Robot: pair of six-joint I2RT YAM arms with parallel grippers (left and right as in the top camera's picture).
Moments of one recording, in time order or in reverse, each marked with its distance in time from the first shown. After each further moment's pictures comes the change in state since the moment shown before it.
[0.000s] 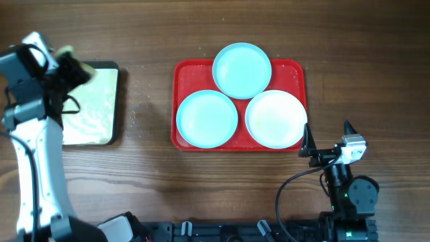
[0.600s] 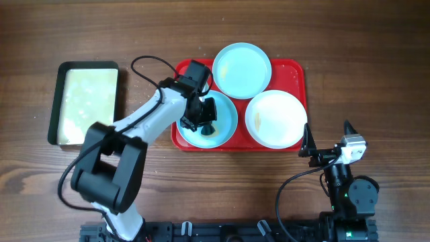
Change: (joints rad) left arm -0.830 0.462 -0.008 -0.161 -0.048 -0.244; right arm 0.000 0.000 0.000 0.000 0.000 0.000
